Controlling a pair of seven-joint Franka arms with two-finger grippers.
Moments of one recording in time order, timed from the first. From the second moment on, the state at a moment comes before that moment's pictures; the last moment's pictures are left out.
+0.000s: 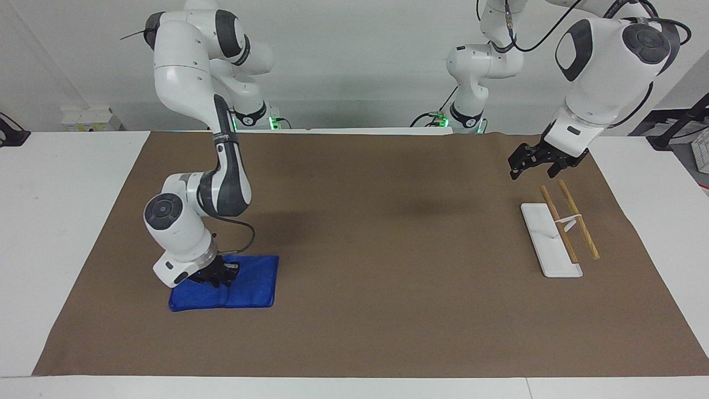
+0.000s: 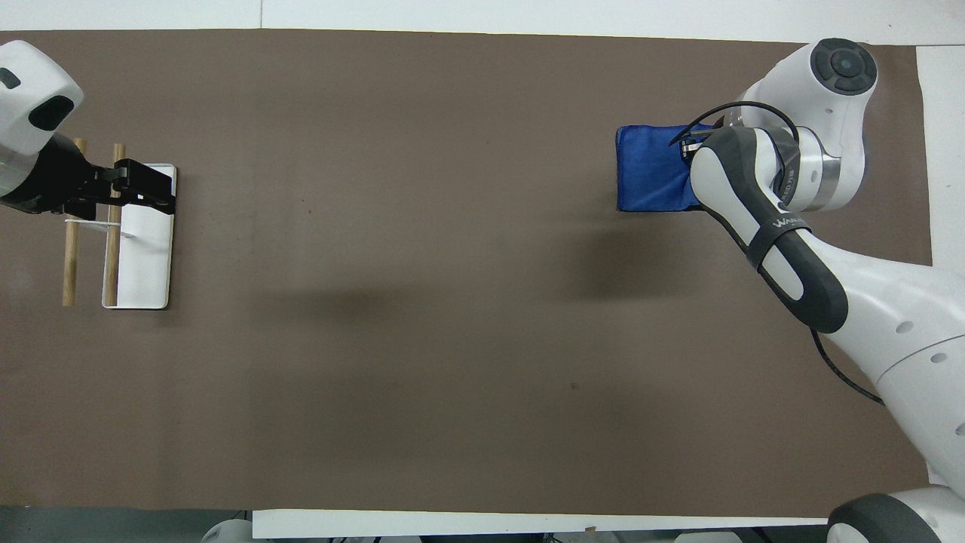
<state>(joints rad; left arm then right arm) -0.12 0.01 -0.07 -1.69 -0.04 1.65 -0.14 0.02 0.58 0.01 -1.61 0.00 2.19 -0.03</state>
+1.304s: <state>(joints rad) -0.12 0.01 -0.14 -1.69 -0.23 1.69 -0.69 0.13 0.53 0.02 -1.36 1.11 1.78 0.65</state>
